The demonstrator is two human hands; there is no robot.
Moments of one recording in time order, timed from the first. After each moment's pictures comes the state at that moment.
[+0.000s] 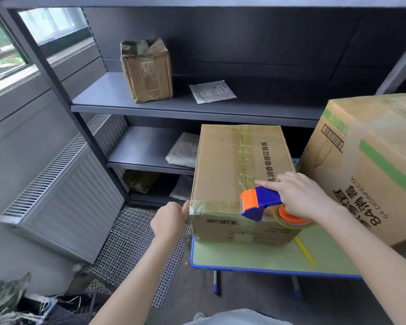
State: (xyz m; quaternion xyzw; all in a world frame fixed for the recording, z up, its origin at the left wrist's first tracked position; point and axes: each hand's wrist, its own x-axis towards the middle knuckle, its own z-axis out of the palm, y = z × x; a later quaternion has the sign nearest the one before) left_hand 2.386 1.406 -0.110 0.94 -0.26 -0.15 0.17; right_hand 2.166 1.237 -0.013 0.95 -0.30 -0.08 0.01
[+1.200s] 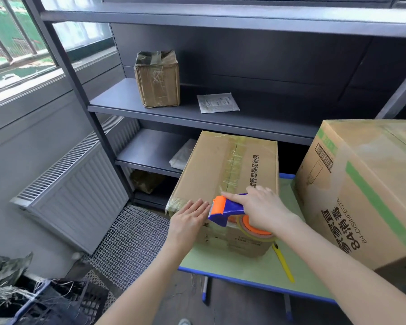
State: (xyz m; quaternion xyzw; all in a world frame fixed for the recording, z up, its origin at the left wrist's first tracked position) left_hand 2.315 1.388 -0.101 0.75 -0.63 0.16 0.13; right_hand 2.176 1.246 -0.008 0.98 -0.21 -0.04 0.04
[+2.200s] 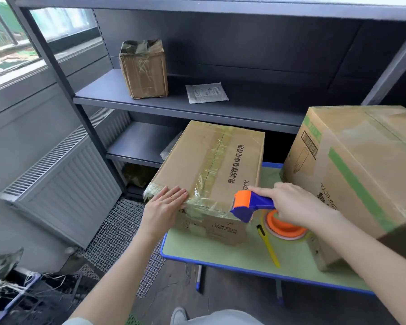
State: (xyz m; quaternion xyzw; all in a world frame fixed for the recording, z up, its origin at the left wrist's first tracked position) left_hand 2.336 1.396 -0.114 0.73 -0.61 0.17 0.23; right_hand 2.094 1.200 -0.006 0.96 -0.26 -0.07 -0.03
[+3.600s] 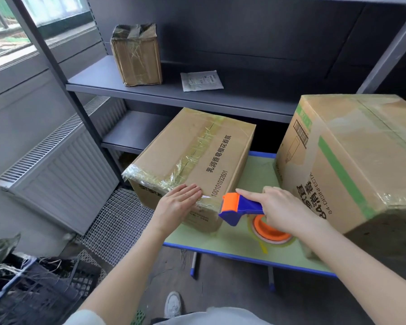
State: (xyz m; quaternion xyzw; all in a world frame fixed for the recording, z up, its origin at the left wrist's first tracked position) left_hand 2.283 1.374 -0.116 0.67 -0.68 0.16 0.24; right_hand 2.067 1.215 -0.027 0.96 -0.25 -0.04 -0.08
